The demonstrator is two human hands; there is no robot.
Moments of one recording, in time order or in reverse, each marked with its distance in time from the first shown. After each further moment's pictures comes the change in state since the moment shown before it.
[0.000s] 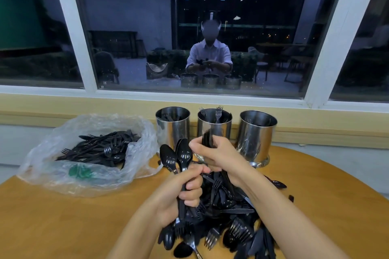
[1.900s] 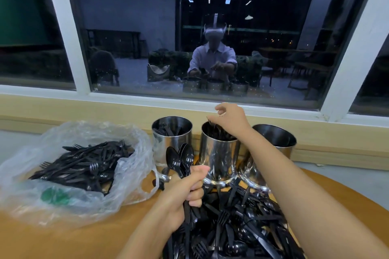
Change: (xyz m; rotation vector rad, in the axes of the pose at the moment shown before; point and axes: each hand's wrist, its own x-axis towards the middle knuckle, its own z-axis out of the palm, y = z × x) left_hand 0.093 0.016 -0.028 0.066 0.231 0.057; right_hand 0.177 -0.008 -0.076 -0.779 0.349 -0.102
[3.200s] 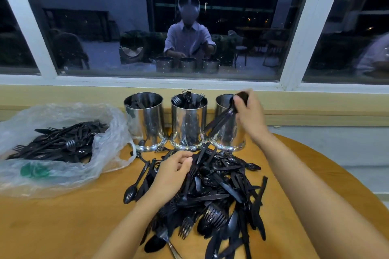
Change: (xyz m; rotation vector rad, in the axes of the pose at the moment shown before) left_hand -0.031 -0.055 0.024 0.927 0.025 0.378; right_hand -0.132 0.054 -0.069 0.391 0.343 0.090
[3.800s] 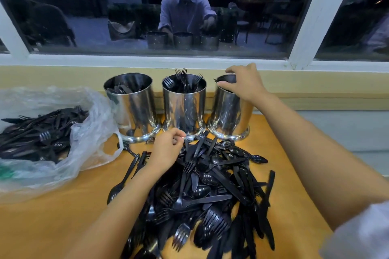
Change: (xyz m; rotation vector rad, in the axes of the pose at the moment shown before) left_hand 0.104 -0.060 0.023 0.212 0.126 -0.009; right_hand 0.111 0.068 0.020 -0.832 -0.219 -0.199
